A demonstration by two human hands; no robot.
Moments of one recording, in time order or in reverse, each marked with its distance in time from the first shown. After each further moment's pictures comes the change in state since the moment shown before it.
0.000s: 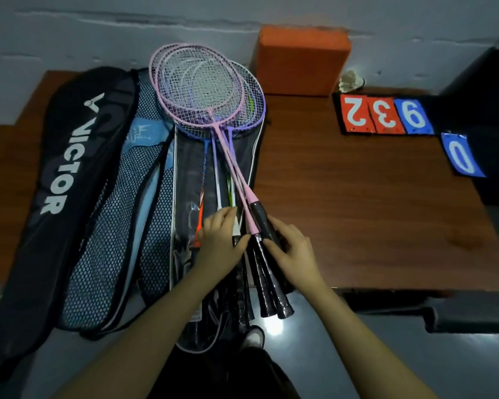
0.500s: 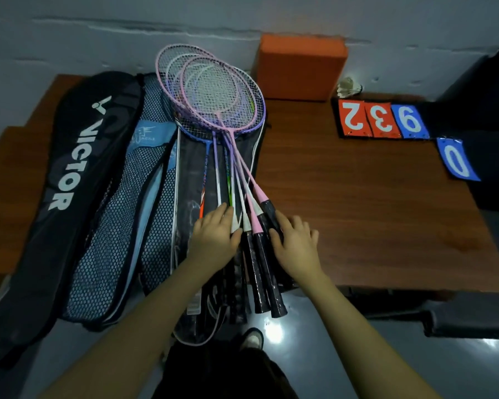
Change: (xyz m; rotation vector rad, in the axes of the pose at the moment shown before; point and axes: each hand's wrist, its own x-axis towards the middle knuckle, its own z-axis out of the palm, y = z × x) left_hand -0.004 0.006 -0.019 0.241 -0.080 0.067; right_hand 0.007 -0.012 -0.012 -0.567 -0.043 0.066
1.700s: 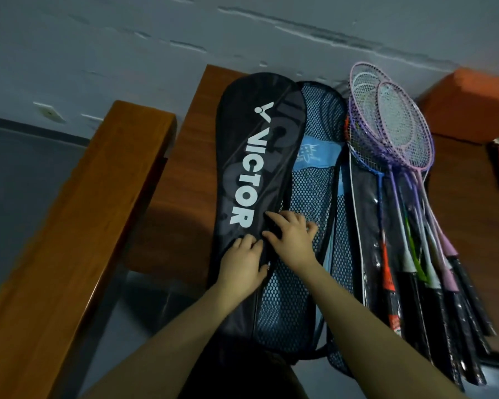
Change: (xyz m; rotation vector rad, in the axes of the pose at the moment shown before) left_hand -0.058 -0.329 -0.087 -0.151 -0.060 -0.062; right_hand 0.081 -0.354 0.174 -0.056 -0.100 -0.164
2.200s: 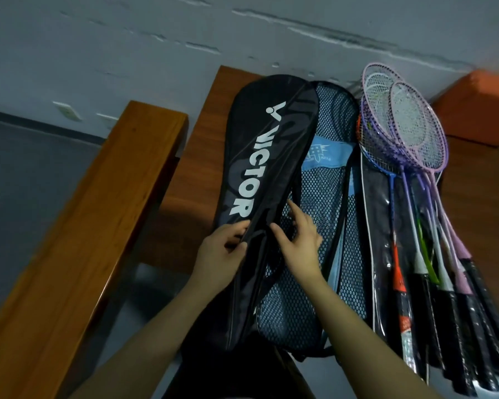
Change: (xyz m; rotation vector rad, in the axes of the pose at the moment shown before) left_hand -0.030 -0.013 -0.073 -0.725 0.201 -0.183; right_hand -0.025 -0.026 -0.009 0.595 0.129 0.168
